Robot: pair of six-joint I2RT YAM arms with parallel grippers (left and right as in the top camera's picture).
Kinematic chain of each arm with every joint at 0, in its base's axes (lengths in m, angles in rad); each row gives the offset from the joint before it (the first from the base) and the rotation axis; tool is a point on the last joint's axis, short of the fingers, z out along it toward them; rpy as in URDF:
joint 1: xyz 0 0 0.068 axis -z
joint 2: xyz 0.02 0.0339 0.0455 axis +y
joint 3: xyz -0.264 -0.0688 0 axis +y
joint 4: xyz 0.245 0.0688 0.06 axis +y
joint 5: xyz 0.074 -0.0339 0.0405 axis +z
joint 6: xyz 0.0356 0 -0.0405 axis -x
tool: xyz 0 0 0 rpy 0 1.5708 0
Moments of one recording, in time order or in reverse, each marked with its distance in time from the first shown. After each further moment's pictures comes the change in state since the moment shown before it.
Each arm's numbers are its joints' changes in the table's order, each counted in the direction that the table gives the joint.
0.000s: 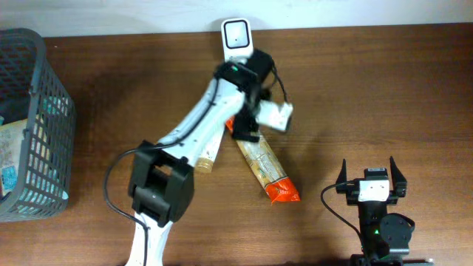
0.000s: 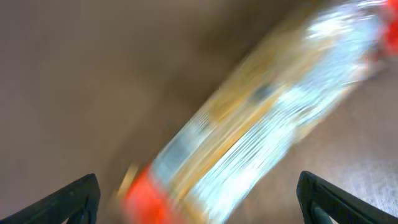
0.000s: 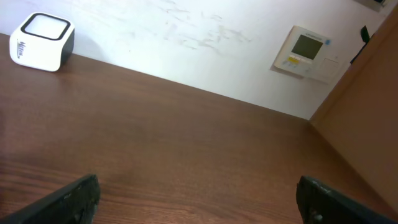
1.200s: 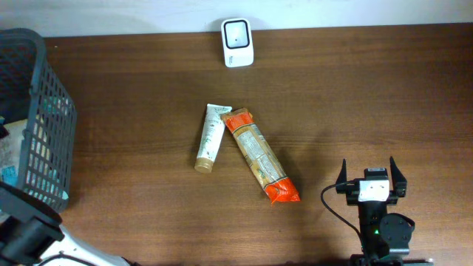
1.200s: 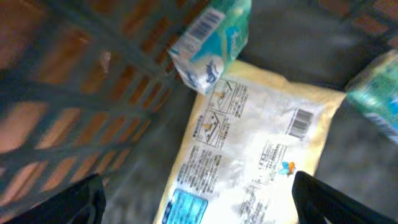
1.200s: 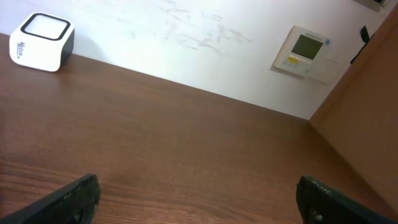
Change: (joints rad) left arm -1.407 -0.143 0.161 -0.353 0.222 1.075; right arm 0.000 0.000 0.000 0.000 0.000 0.001
